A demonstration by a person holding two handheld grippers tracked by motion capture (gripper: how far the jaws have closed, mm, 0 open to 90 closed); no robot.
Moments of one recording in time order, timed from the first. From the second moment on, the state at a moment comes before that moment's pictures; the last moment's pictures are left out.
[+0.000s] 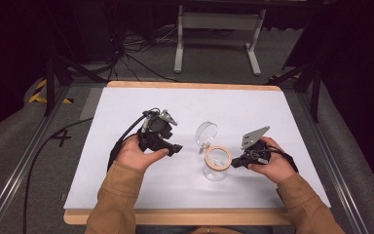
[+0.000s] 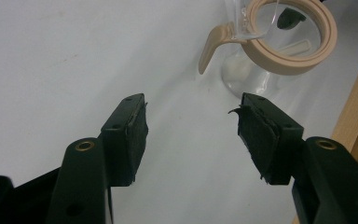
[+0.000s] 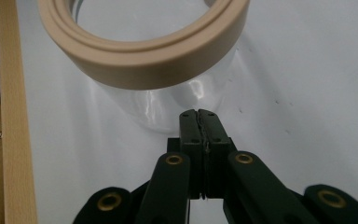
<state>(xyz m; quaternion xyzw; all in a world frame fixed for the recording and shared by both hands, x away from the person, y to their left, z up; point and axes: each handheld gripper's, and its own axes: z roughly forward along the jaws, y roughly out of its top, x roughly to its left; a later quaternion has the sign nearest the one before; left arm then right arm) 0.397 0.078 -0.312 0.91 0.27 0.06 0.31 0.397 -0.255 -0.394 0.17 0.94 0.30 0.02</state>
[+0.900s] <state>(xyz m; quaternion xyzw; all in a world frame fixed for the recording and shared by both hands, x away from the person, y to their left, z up) 0.405 0.077 -0.314 0.91 0.27 0.05 0.32 0.377 -0.235 -0.394 0.13 0.95 0.30 -0.01</state>
